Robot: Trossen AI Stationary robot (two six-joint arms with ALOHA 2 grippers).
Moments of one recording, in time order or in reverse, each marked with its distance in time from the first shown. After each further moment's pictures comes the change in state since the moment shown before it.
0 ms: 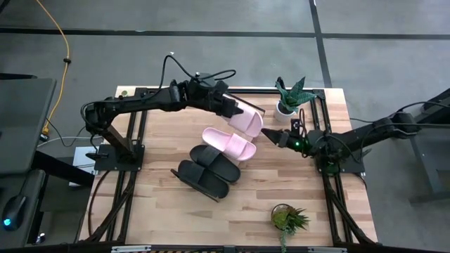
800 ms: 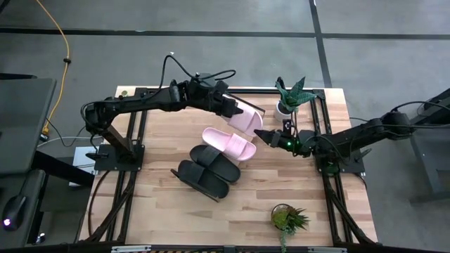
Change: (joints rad) left arm 0.000 0.000 0.000 -0.007 -0.009 -0.004; right arm -0.055 0.173 0.000 0.169 -0.069 0.012
